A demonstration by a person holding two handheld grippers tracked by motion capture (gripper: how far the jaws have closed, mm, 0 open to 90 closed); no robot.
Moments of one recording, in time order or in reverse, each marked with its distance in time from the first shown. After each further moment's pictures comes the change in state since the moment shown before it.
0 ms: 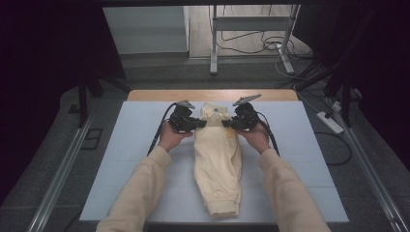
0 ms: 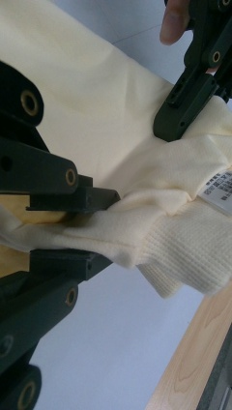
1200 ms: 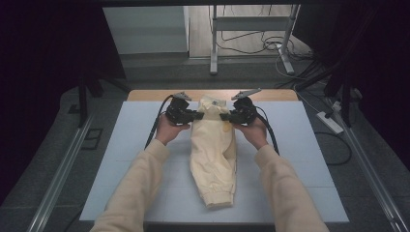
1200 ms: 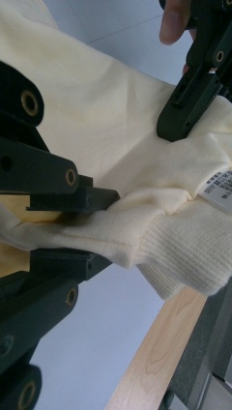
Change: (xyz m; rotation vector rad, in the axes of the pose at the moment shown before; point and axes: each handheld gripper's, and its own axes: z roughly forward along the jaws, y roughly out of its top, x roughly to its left) left arm 0.008 0.019 -0.017 -0.023 0.028 0.020; right arm 0.000 0.018 -0.004 -0.056 -0.020 -0.001
